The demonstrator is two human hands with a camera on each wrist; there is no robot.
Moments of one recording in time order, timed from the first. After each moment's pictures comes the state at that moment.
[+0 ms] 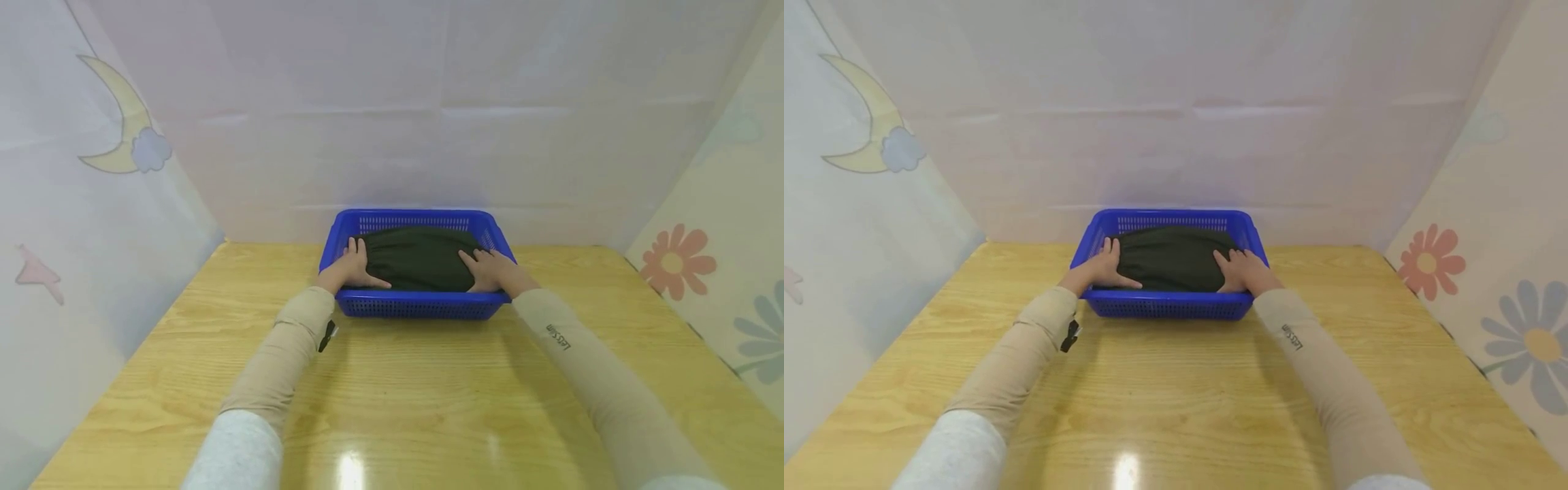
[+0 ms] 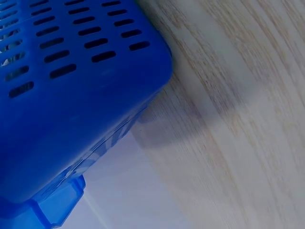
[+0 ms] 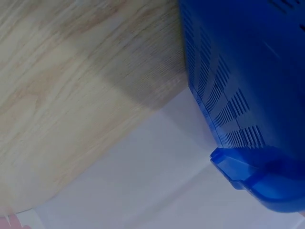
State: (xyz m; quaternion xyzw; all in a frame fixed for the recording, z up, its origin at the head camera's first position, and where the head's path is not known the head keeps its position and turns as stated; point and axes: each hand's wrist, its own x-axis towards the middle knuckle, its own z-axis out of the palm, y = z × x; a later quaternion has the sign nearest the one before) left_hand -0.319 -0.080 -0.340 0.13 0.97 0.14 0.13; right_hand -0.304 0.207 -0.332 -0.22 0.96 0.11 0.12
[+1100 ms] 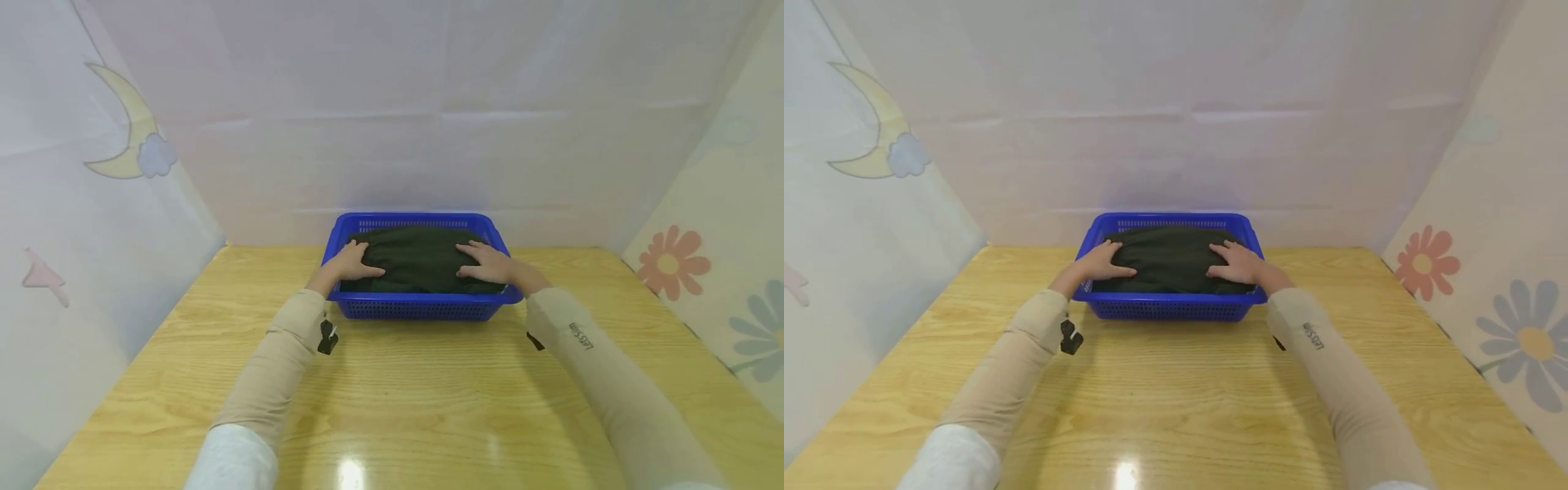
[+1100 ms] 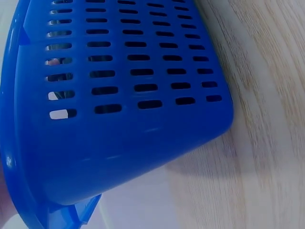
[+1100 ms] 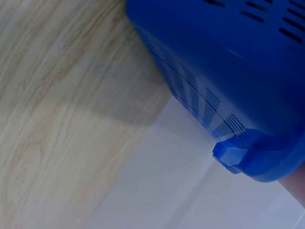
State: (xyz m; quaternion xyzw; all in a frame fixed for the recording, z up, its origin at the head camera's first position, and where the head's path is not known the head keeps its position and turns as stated) left_hand -0.315 -0.089 -0.320 0.18 0.96 0.20 0.10; right_hand -0.302 0.218 -0.320 -0.25 0.95 -0.18 0.08
